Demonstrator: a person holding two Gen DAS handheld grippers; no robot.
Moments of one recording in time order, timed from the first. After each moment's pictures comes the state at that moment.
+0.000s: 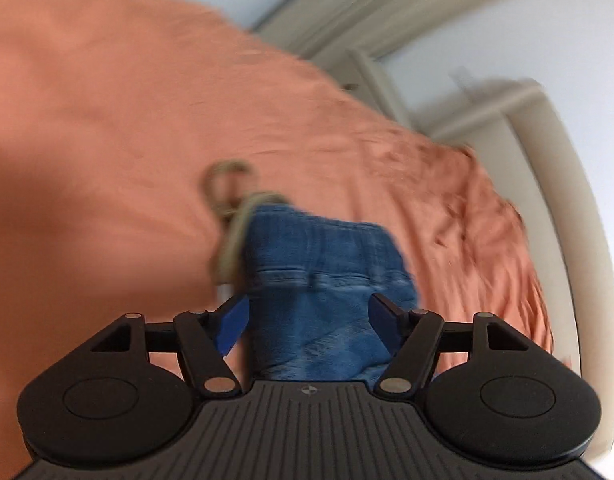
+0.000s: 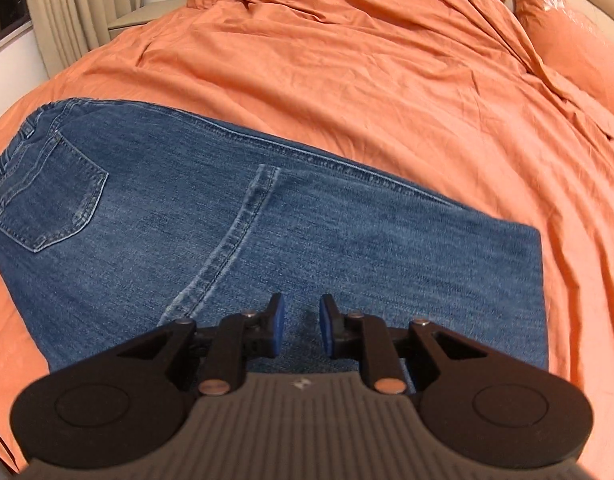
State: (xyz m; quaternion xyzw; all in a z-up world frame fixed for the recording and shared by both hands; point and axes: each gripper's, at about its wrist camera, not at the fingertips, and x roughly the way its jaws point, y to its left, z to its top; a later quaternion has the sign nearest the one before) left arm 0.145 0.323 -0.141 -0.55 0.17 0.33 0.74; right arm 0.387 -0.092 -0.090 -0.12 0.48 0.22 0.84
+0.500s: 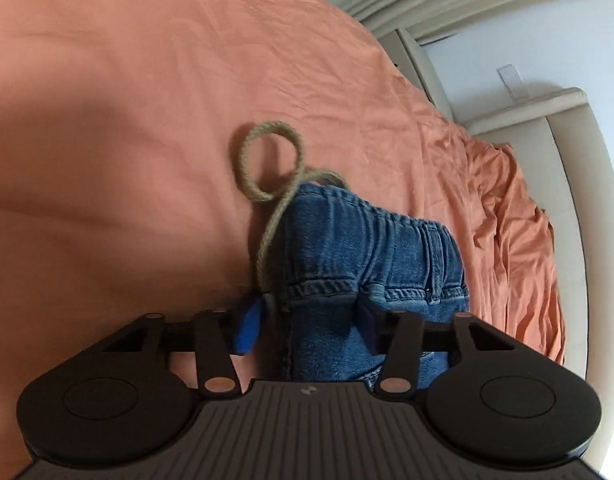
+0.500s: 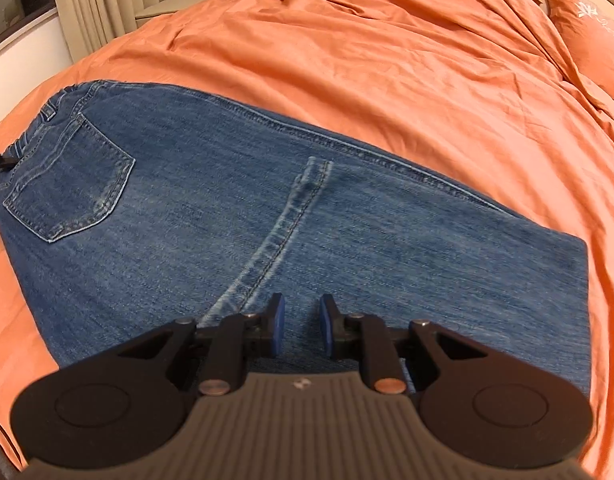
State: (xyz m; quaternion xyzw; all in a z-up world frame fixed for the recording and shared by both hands) left arm 0.173 0.341 -0.188 -0.59 0.20 0.32 0.72; right arm 0.387 -0.067 -0.111 -0.13 0.48 0.26 0.83
